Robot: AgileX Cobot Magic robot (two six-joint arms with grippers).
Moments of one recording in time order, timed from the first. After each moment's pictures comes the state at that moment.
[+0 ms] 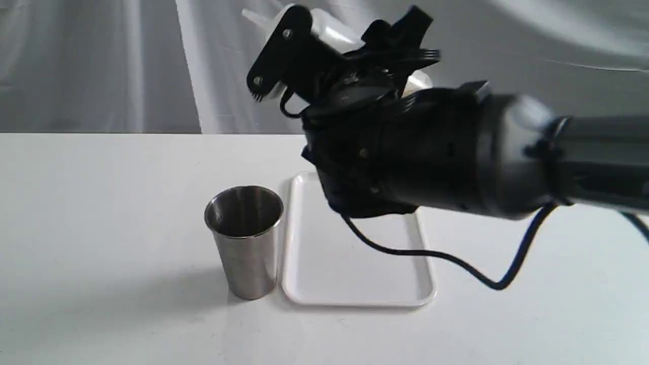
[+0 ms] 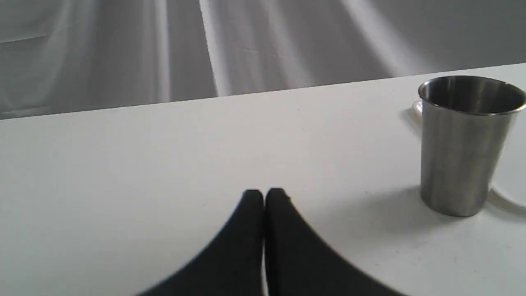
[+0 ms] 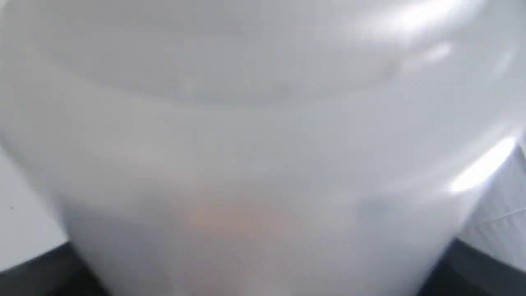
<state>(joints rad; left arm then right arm) -0.06 0.00 0.00 0.03 0.27 0.04 0.69 1.88 -1.43 -1.55 0.91 0.91</state>
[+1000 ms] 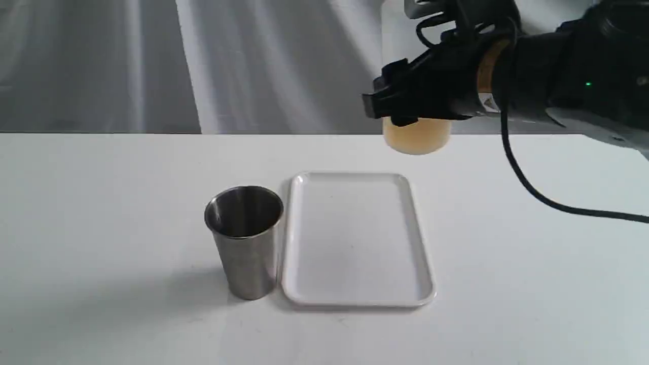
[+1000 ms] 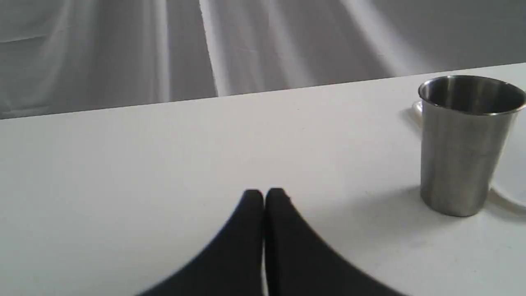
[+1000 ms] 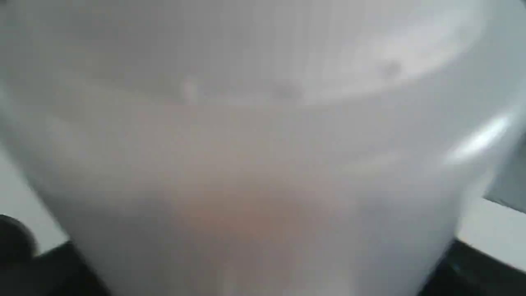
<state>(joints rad) -0.06 0.00 0.00 0.03 0.27 0.04 0.34 1.59 -1.17 -0.91 0.16 0.85</state>
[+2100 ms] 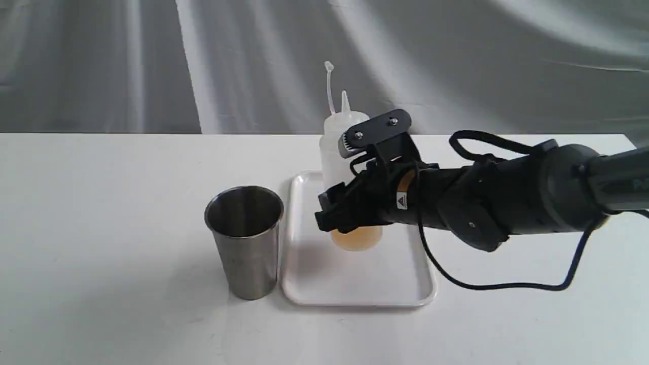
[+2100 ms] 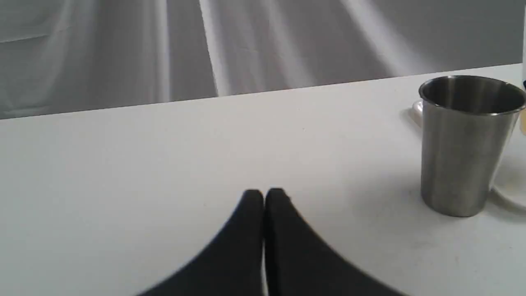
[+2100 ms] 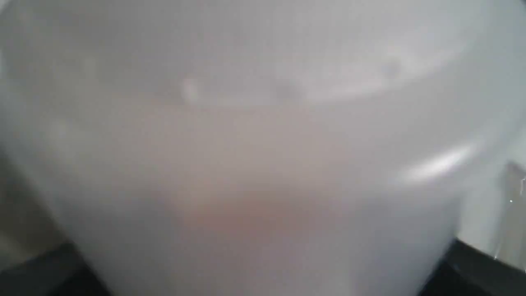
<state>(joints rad) -0.06 0.00 0.00 0.03 0.27 0.04 0.32 2.01 -1.16 -0.35 -0.19 0.27</state>
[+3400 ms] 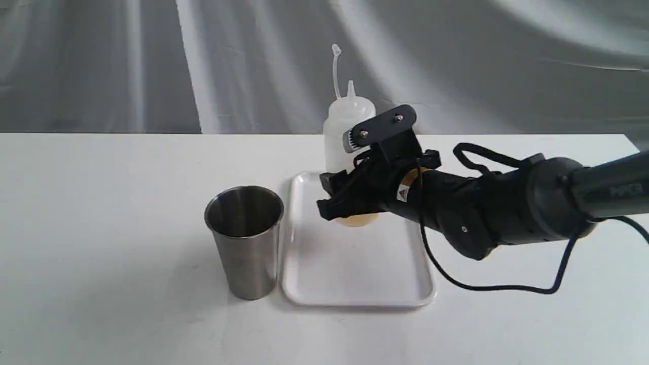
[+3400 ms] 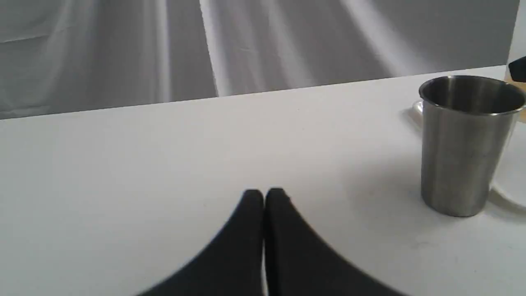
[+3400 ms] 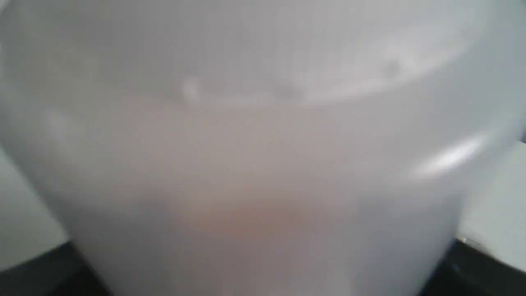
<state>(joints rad) -0.06 0.00 0.00 0.03 0.27 0.04 0.30 2.08 -1.16 -0.13 -0.41 0.01</state>
